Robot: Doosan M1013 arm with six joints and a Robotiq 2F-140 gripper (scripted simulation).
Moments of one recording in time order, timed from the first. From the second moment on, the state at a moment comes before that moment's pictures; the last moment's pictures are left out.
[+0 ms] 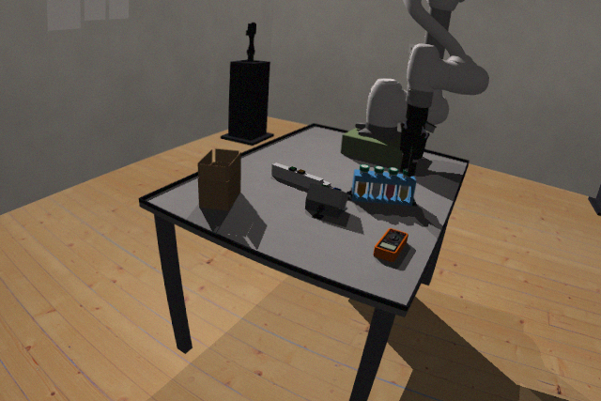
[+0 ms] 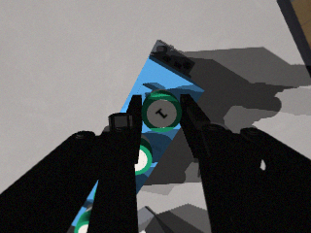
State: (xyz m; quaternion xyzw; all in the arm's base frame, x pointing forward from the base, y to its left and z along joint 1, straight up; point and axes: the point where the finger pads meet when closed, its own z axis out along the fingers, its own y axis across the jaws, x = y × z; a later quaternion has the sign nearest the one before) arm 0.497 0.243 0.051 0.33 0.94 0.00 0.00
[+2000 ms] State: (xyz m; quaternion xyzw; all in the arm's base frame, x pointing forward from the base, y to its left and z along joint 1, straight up) arm 0.497 0.243 0.052 0.69 0.73 0.00 0.00
